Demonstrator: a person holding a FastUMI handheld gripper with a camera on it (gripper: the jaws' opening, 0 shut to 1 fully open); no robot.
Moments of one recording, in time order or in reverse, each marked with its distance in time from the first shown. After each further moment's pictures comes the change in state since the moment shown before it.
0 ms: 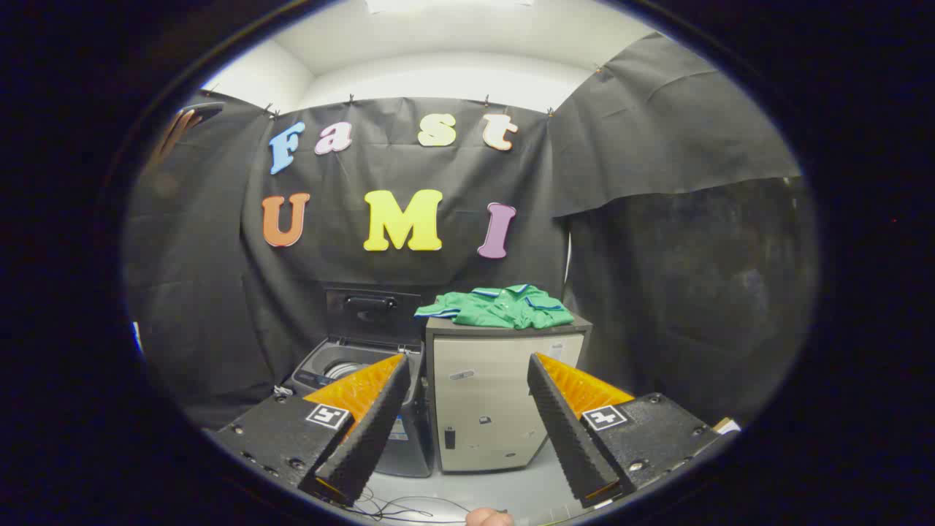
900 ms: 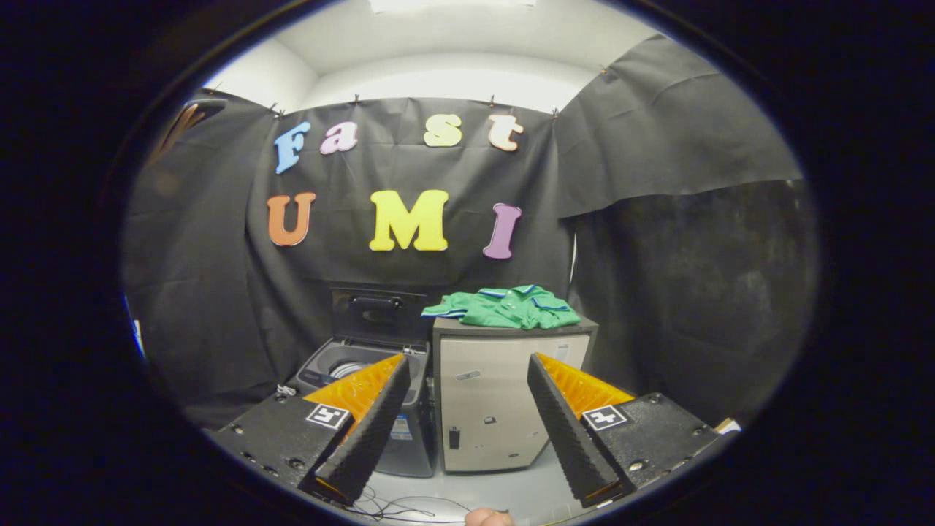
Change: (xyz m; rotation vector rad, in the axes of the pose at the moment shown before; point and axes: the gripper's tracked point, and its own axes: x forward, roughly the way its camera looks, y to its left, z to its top) arm 0.000 0.012 -0.004 -0.011 0.002 0.023
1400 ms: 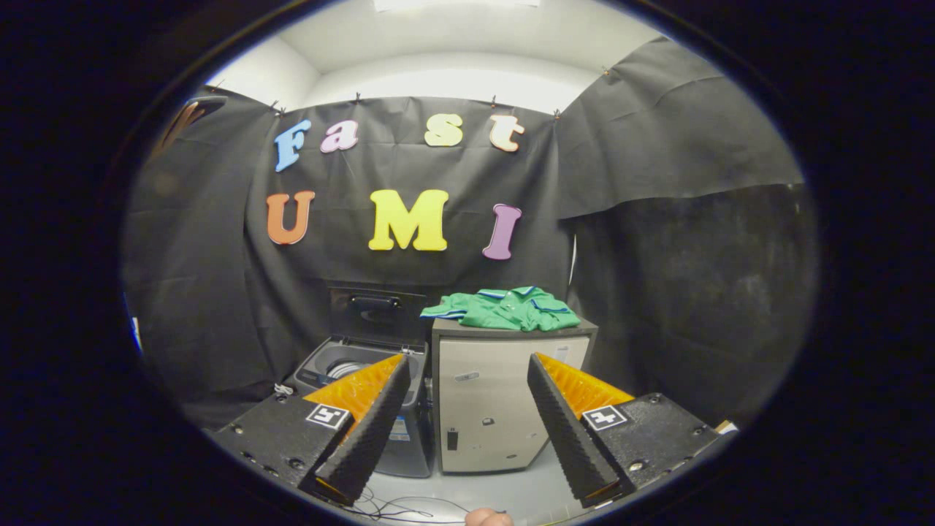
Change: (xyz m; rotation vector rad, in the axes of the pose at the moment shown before) arm 0.007 0.000 0.006 0.002 -0.003 -0.013
